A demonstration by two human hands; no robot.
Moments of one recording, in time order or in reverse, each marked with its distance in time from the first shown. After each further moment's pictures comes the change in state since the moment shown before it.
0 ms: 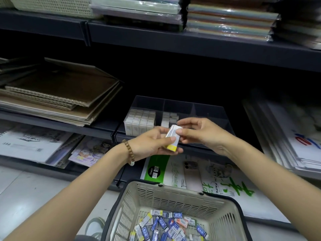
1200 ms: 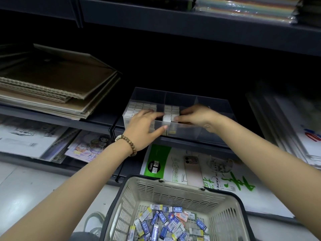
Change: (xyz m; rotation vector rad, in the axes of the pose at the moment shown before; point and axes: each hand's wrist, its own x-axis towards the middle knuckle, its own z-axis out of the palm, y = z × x) left_hand 0.020 -0.020 -0.045 1.240 0.513 0.333; right_hand 0.065 0.005 -0.006 -0.627 0.143 0.082
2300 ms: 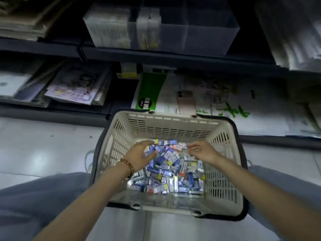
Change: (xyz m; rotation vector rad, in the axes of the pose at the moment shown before) left_hand -0.213 -0.016 0.193 -0.229 -0.539 -0.384; right_hand -0.162 0.257 0.181 0.242 -0.212 0.399
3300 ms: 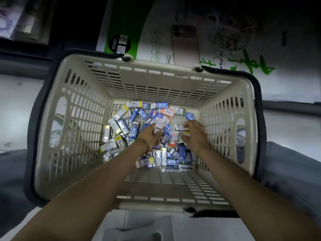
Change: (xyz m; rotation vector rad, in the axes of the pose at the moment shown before) left_hand 0.089 -0.037 0.157 -0.487 -0.222 -0.372; right_hand 0.078 0.135 0.058 -0.377 0.225 -0.084
